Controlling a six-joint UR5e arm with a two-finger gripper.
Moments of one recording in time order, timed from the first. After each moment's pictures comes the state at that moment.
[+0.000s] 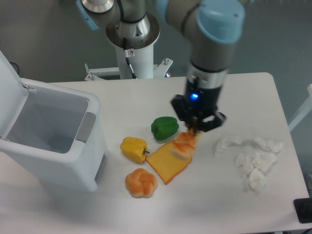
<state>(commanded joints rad) 2.45 -1.77 -1.34 -1.34 1.35 0.93</state>
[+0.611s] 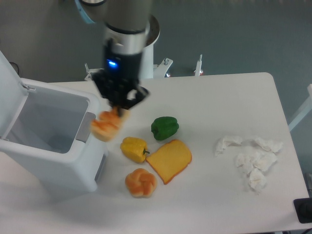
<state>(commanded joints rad) 2.22 -1.66 -1.40 -1.35 1.29 0.69</state>
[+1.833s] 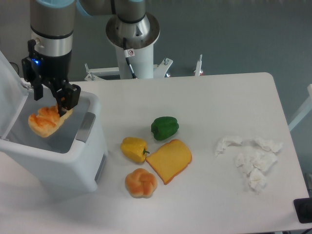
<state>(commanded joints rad) 2.09 -1.70 -1.46 -1.34 1.28 0.65</state>
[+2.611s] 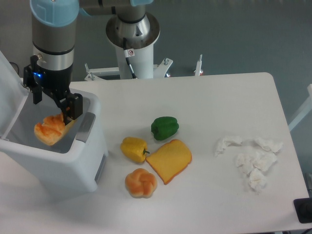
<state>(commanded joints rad) 2.12 -1.72 -1.45 -1.34 1.28 0.65</state>
